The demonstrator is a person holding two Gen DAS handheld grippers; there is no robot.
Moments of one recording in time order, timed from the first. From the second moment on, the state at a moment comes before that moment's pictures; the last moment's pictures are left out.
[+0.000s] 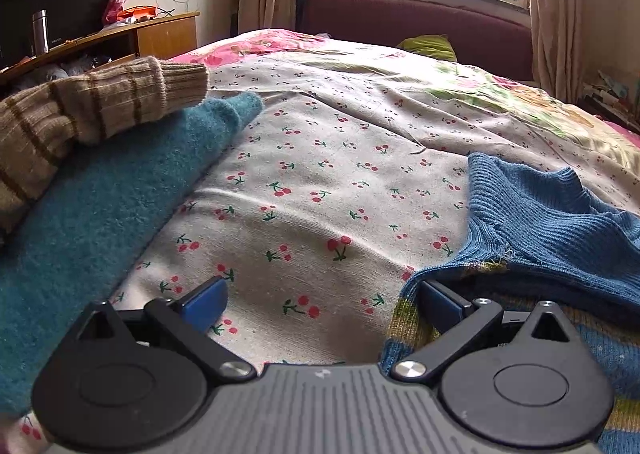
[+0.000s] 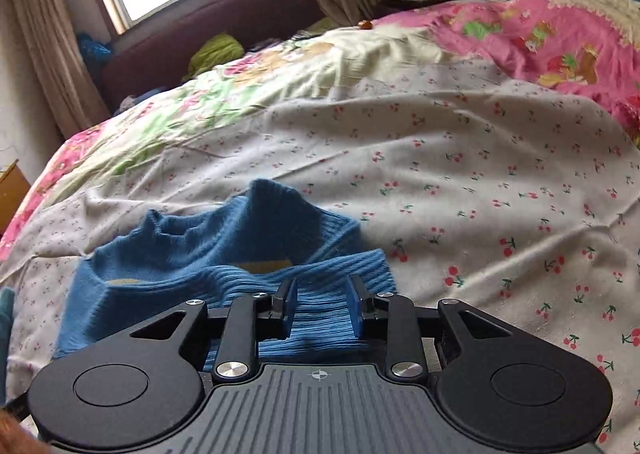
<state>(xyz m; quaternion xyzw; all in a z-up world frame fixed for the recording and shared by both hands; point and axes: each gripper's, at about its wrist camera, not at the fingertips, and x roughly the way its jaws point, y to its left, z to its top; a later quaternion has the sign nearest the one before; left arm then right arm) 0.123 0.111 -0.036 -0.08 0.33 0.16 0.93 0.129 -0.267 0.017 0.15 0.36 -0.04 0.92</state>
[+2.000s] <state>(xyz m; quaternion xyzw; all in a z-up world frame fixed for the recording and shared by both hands) 0.117 0.056 0.014 0.04 0.22 0.13 0.97 0.124 -0.261 0.030 0.03 0.32 0.03 0.95</state>
